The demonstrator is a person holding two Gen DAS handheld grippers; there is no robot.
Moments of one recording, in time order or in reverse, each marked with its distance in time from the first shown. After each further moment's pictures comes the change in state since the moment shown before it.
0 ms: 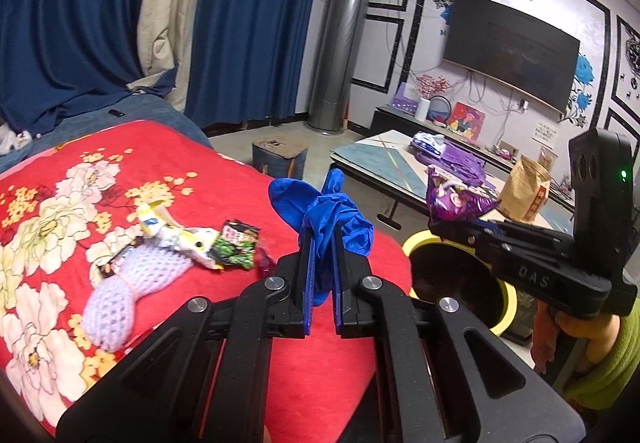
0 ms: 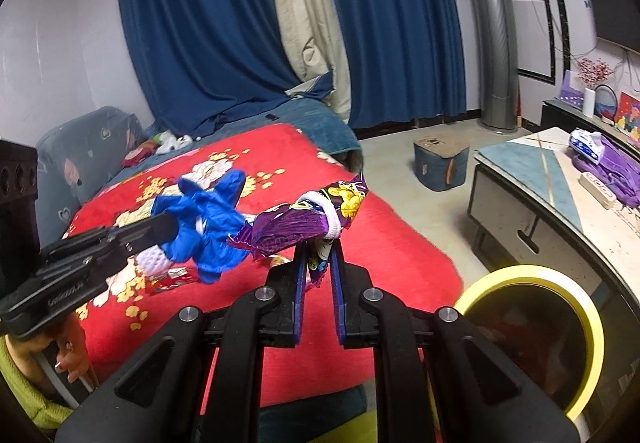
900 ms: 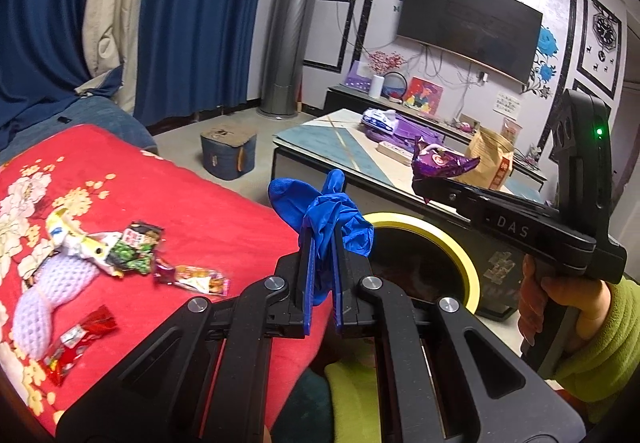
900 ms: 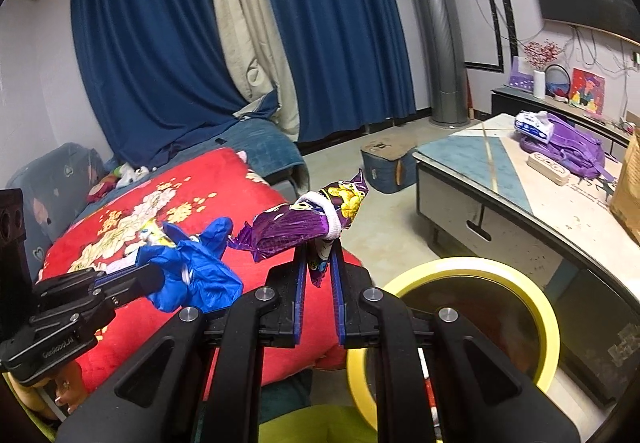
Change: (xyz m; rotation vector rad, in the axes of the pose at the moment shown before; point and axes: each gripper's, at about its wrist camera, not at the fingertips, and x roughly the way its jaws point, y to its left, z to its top) left arm 0.042 -0.077 -0.001 0.082 0.064 -0.142; right arm -0.036 -0.081 -0.009 0.123 -0.055 -0.139
